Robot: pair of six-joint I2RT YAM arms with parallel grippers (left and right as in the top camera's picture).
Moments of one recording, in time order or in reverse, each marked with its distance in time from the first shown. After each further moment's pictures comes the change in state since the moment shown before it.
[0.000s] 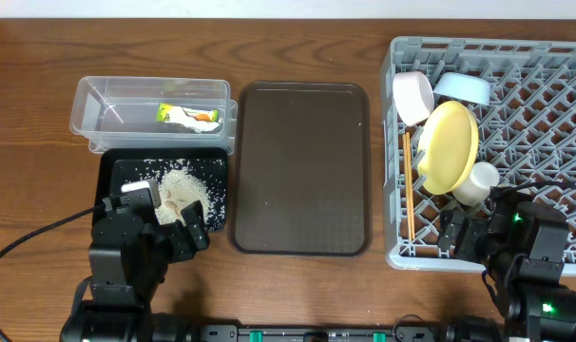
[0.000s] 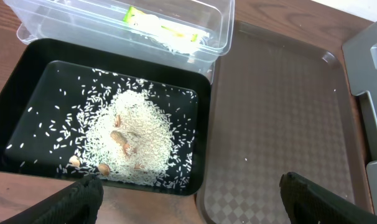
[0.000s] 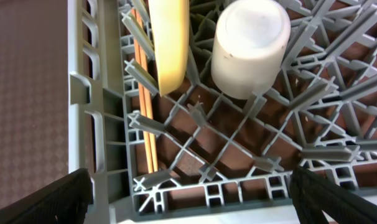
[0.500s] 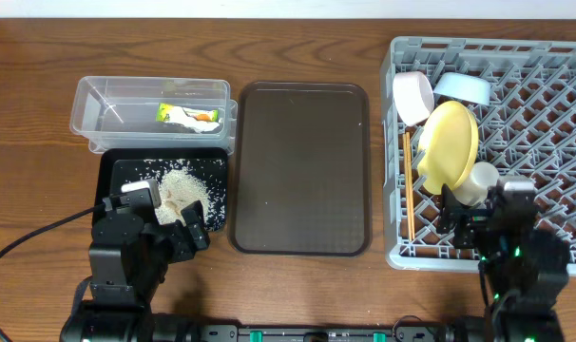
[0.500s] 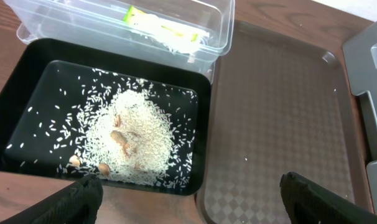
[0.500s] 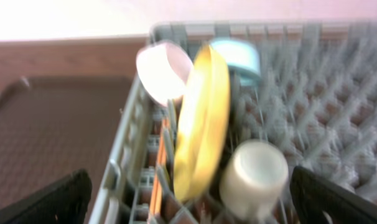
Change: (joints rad) left arm 0.000 0.000 0.000 0.000 0.000 0.000; right arm 0.069 -0.250 -0.190 0.472 0.005 -0.151
